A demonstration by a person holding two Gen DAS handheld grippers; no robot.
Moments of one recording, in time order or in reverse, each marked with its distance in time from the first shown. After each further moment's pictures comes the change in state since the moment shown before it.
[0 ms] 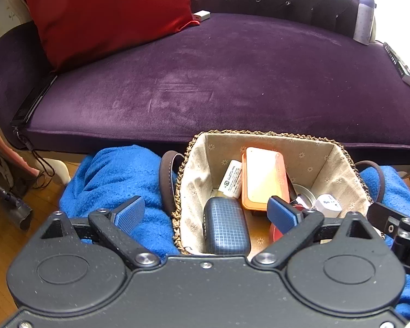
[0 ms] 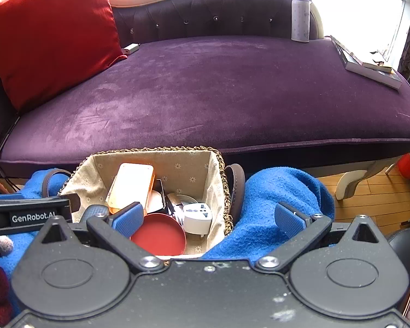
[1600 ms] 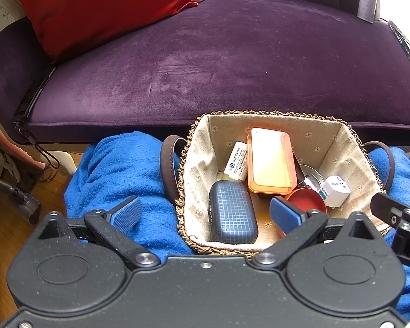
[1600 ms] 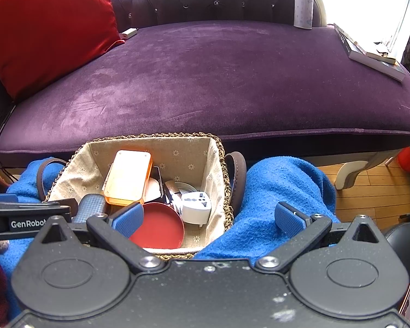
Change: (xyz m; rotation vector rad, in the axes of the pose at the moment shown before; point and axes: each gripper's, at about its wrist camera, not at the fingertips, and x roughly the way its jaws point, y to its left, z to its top) left arm 0.007 -0.004 0.000 0.044 0.085 0.031; right arm 0.012 0.002 0.002 -0.002 0.051 -0.003
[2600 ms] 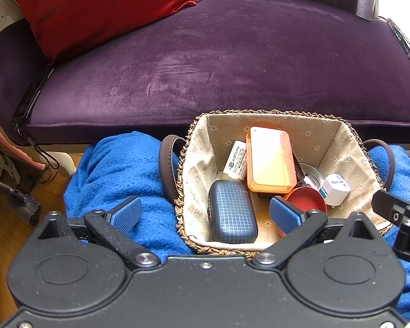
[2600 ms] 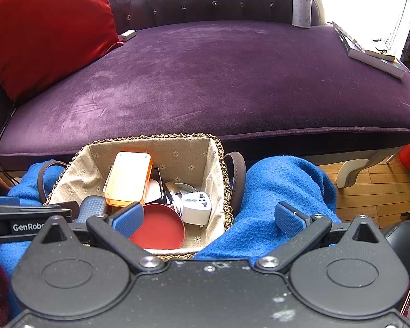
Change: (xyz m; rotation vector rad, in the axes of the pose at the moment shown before) left arm 0.001 0.000 0.000 0.009 0.002 -0.003; right arm -0.001 -0.001 0.000 0.008 -0.002 0.005
